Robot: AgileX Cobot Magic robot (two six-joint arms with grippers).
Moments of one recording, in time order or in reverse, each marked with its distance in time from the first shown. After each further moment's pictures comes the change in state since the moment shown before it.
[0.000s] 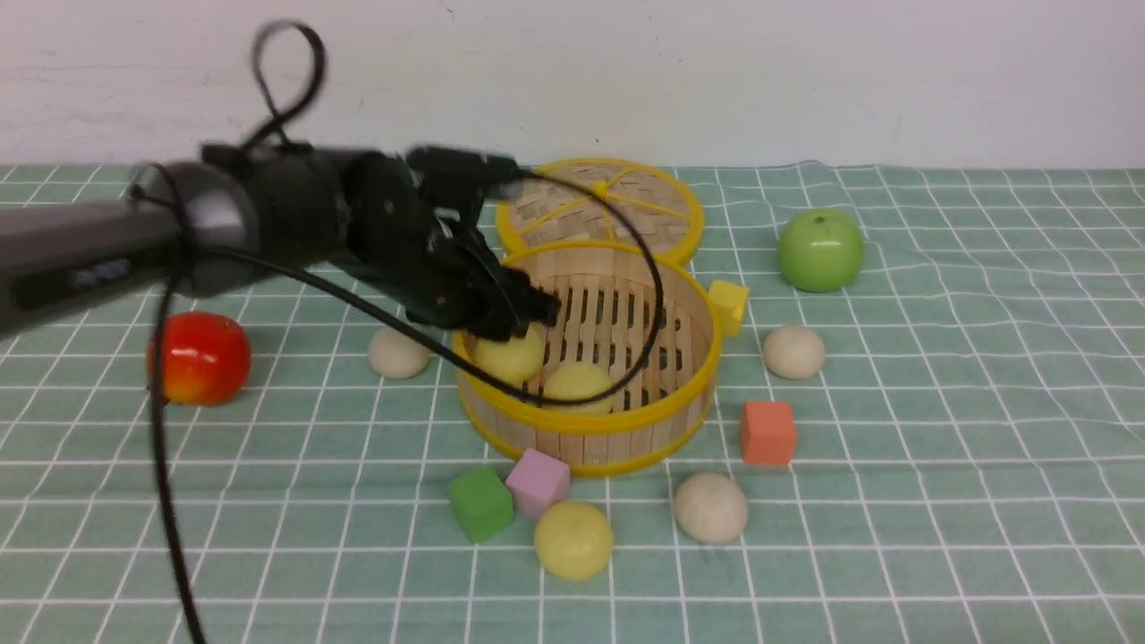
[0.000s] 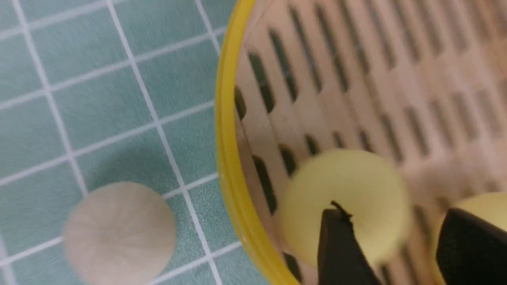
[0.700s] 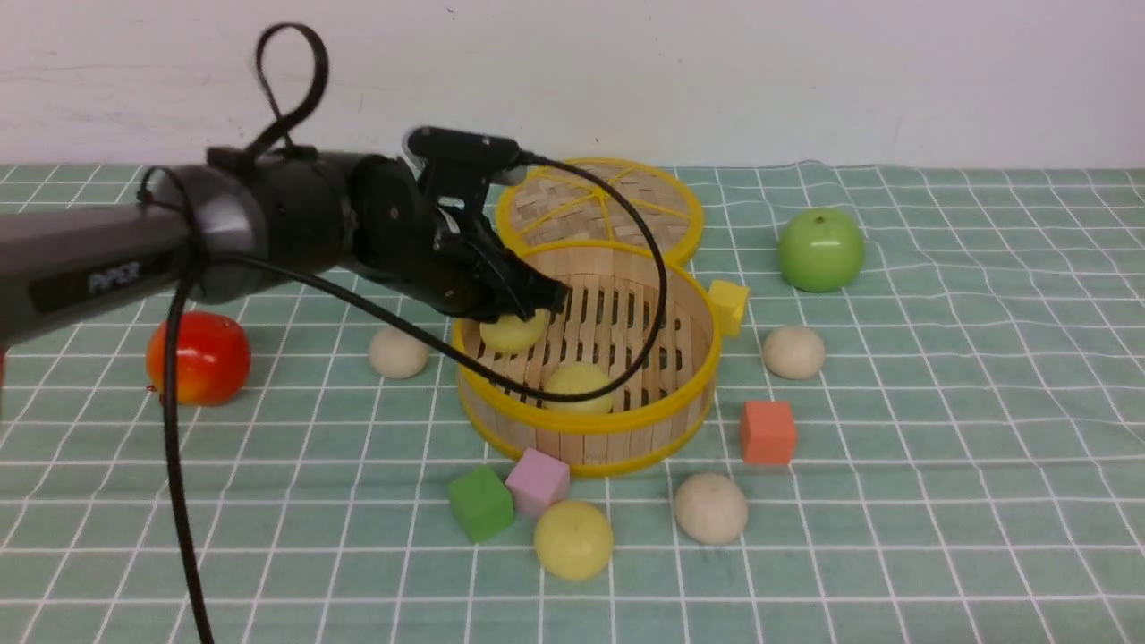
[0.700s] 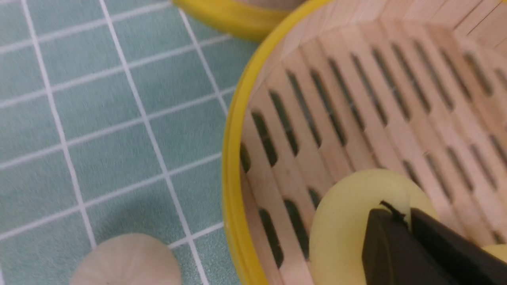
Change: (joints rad) right arm 0.000 0.000 0.000 0.000 0.000 0.000; left arm -0.004 0.078 -0.001 0.000 -0.129 0.032
